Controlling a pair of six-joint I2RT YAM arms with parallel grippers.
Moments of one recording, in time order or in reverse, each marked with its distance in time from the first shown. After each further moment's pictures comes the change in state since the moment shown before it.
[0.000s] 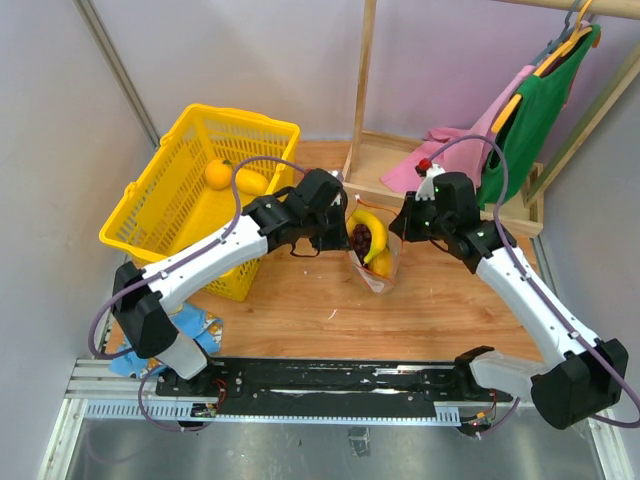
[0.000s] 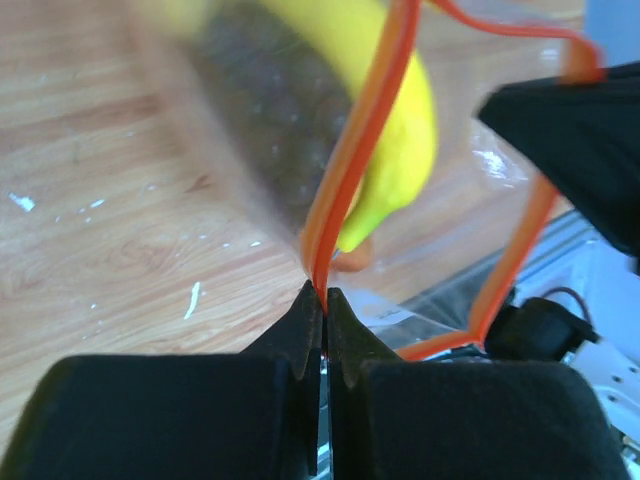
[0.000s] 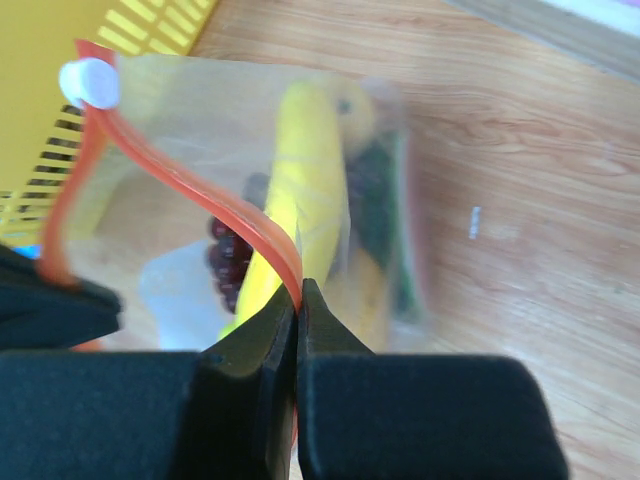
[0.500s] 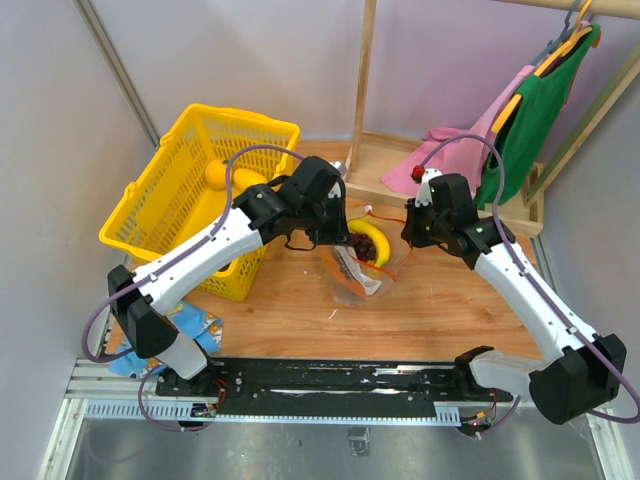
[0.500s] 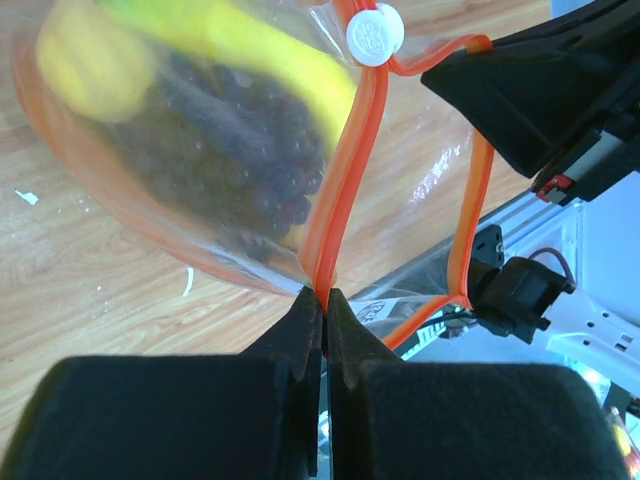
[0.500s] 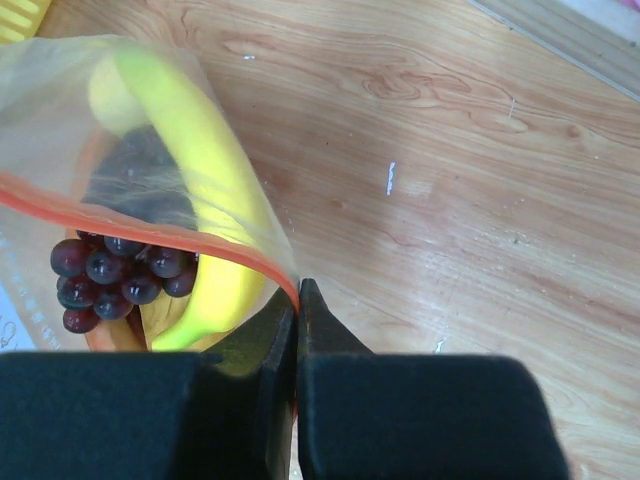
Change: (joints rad) left arm 0.000 -0.002 0.180 -0.139 0.069 0.065; right arm -0.001 0.020 0.040 -0.152 0.154 -0.170
